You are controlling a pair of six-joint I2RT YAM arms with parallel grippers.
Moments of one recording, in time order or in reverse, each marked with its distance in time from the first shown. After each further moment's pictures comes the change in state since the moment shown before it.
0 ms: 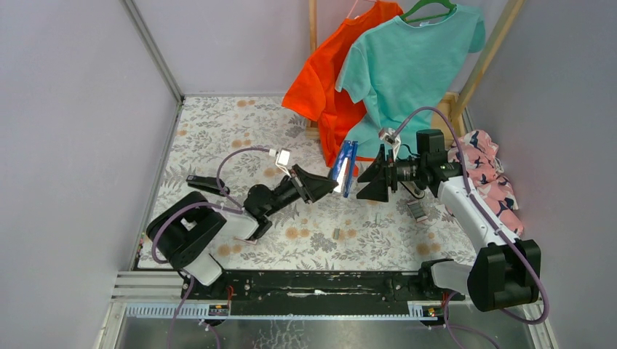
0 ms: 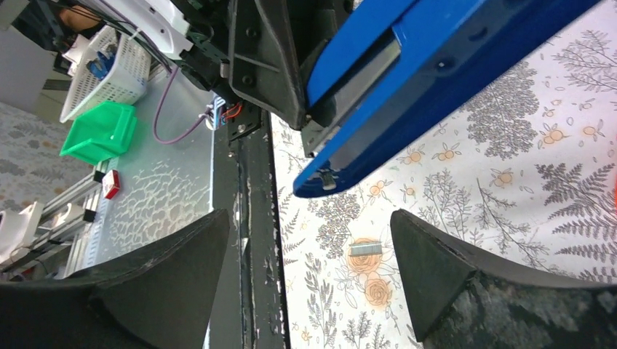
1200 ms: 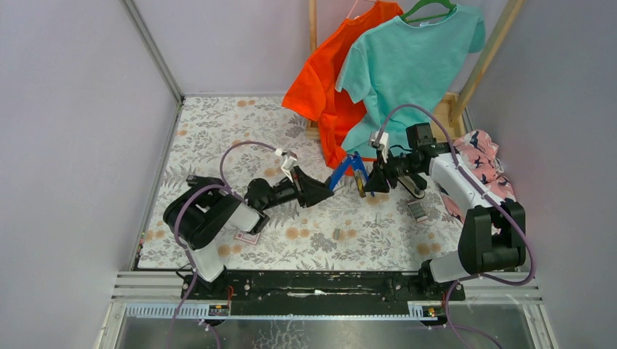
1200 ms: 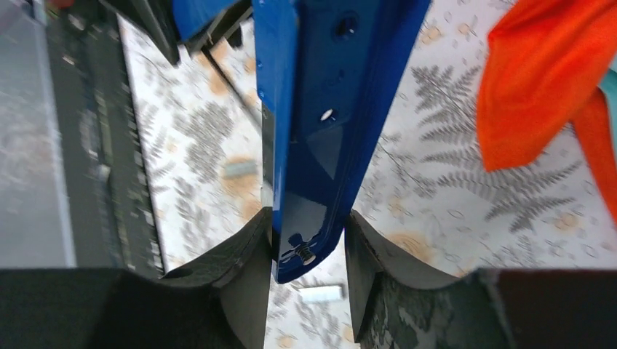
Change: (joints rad) left arm 0.142 0.159 -0.008 0.048 0.339 0.320; right arm -0.003 0.230 0.163 -0.362 0.368 -0.614
